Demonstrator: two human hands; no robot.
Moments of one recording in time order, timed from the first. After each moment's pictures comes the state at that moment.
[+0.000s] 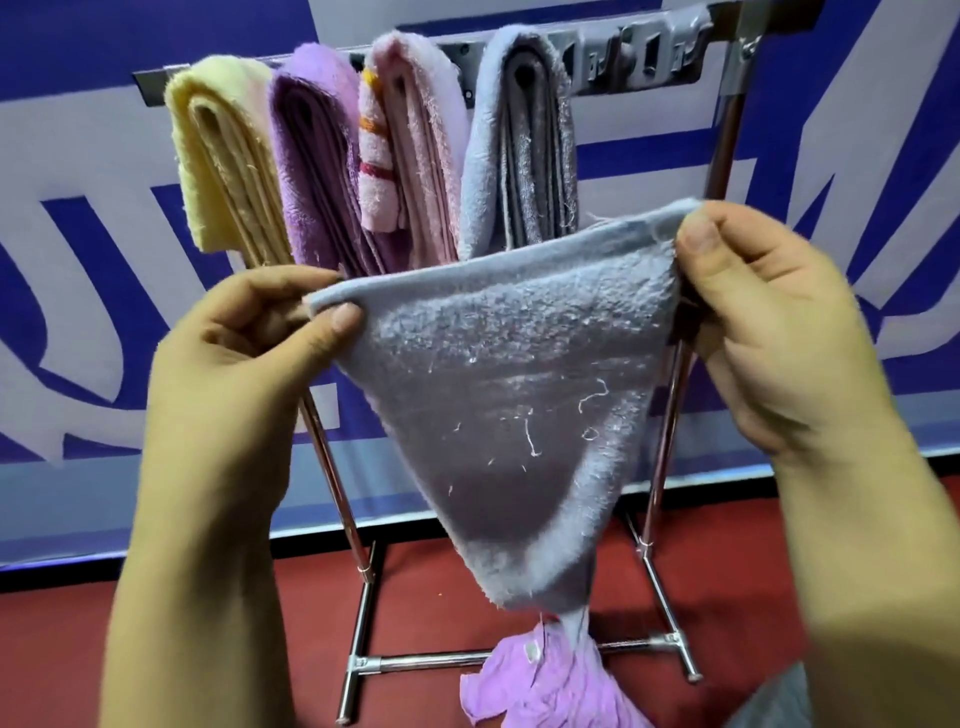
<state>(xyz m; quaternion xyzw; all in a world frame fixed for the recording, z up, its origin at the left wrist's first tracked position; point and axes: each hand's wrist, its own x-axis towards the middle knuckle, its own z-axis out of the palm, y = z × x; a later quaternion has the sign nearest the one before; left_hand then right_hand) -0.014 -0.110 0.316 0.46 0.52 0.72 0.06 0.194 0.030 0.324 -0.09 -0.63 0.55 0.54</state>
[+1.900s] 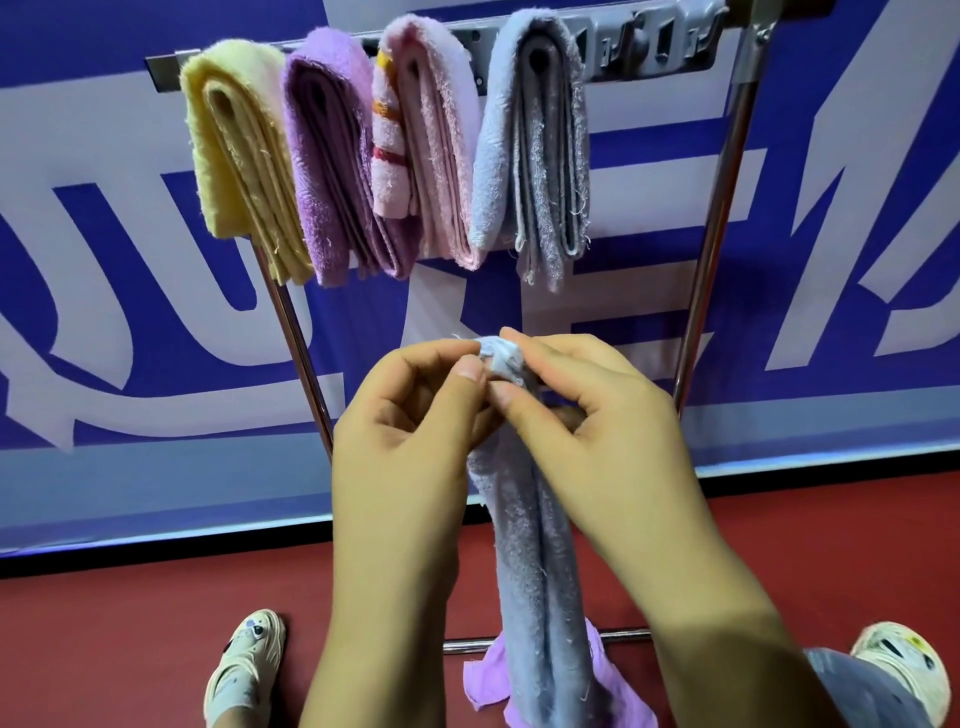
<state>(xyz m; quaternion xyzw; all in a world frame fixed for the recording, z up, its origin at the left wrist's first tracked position) 0.073 -0.108 0.288 0.33 0.48 0.79 0.19 0.150 -0.038 0.276 -0.23 -0.76 0.37 0.49</state>
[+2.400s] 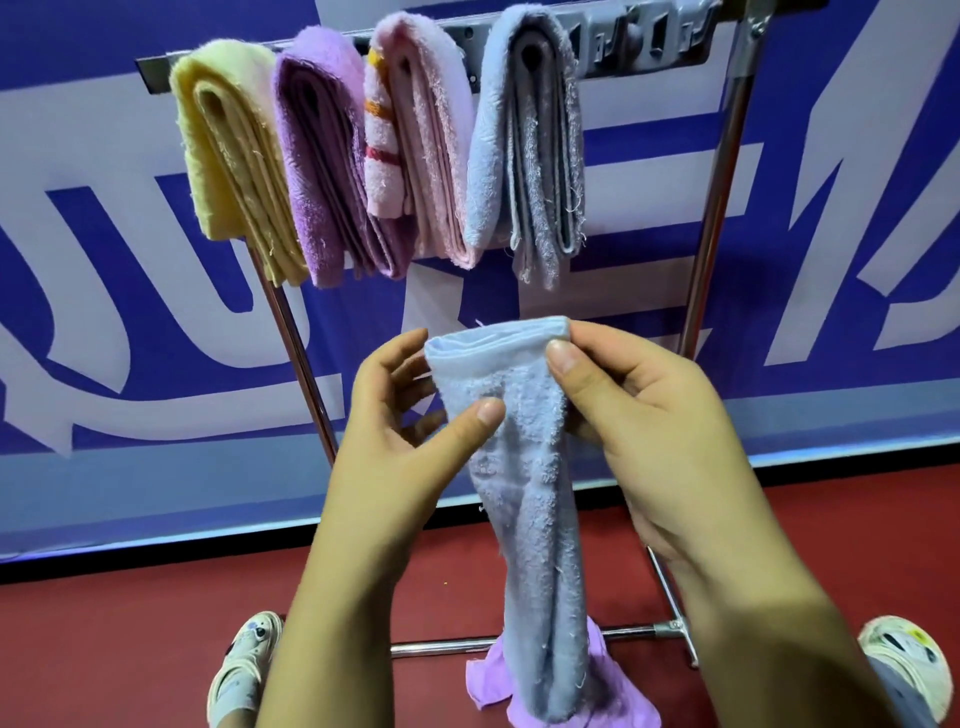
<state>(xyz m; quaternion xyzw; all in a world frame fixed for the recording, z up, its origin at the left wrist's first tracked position) 0.029 -0.101 0.257 0.43 0.57 0.68 0.18 0.165 -0.024 0.279 -0.17 -0.62 0.60 0.47</state>
